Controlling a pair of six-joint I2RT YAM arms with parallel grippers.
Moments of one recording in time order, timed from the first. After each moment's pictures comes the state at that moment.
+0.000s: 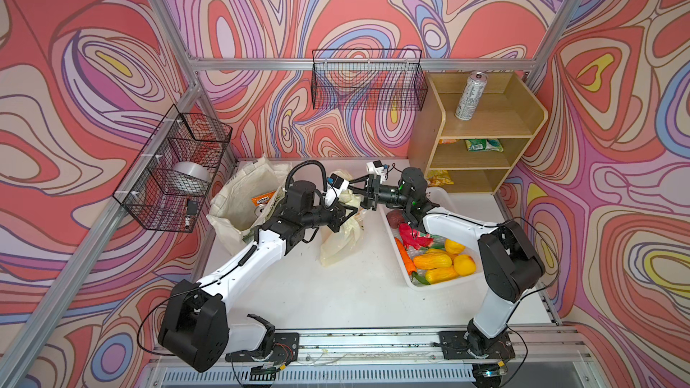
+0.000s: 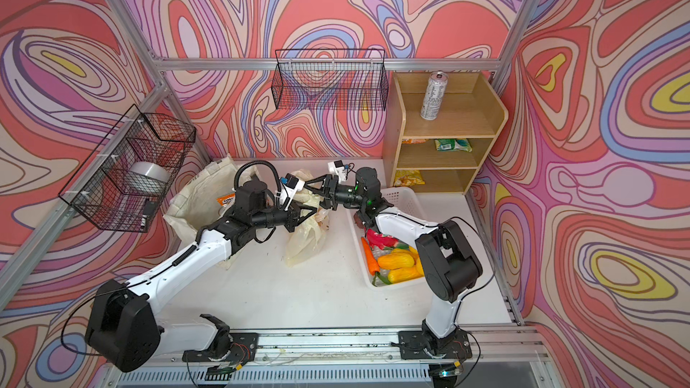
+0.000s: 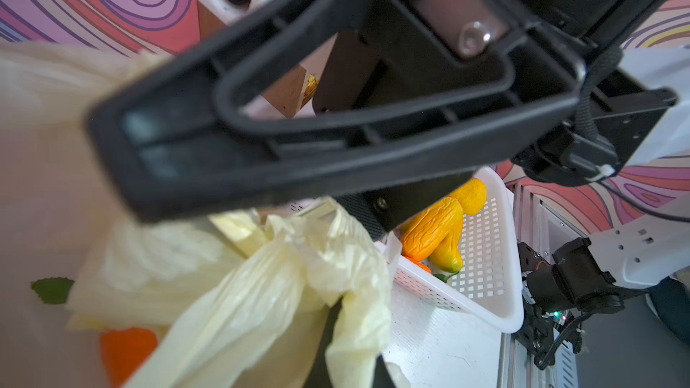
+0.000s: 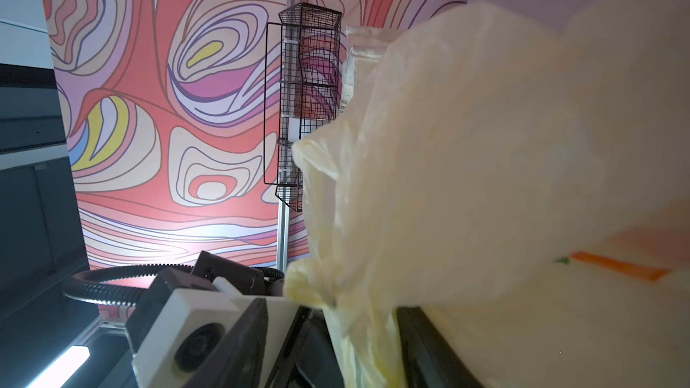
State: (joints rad) left arm -0.45 1.32 0.95 -0.09 0.61 -0.12; right arm 0.52 1.77 1.16 0.62 -0.86 1.42
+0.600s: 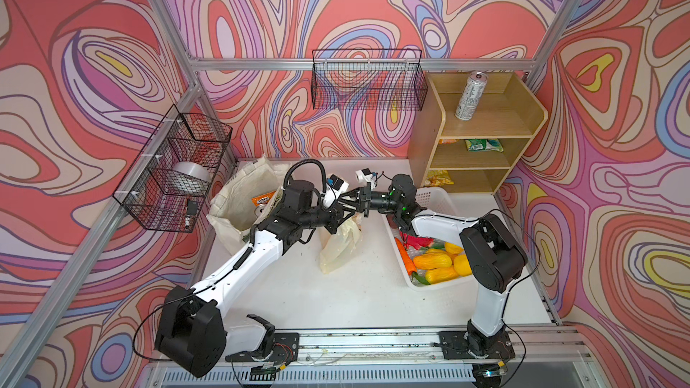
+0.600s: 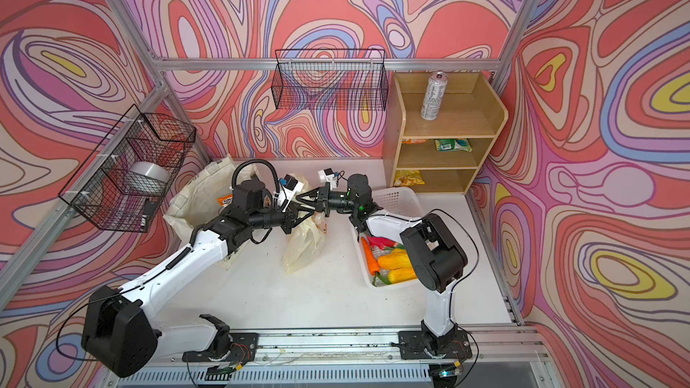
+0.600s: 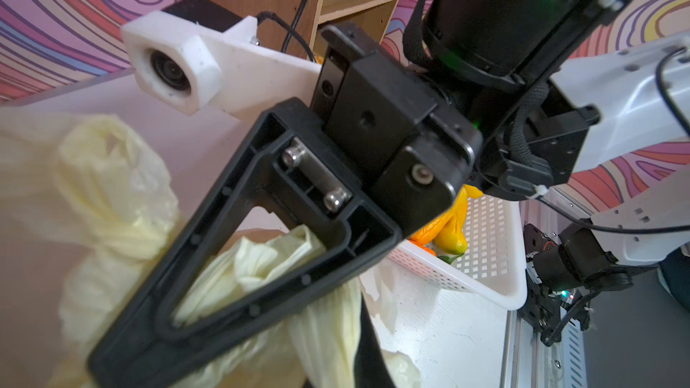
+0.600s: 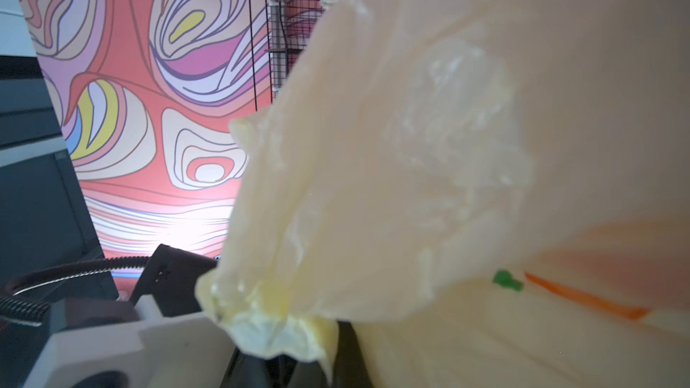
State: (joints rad) left arm -0.44 1.27 0.94 -0.14 0.60 -0.06; right arm 0.55 1.89 1.16 0.86 -0.92 1.58
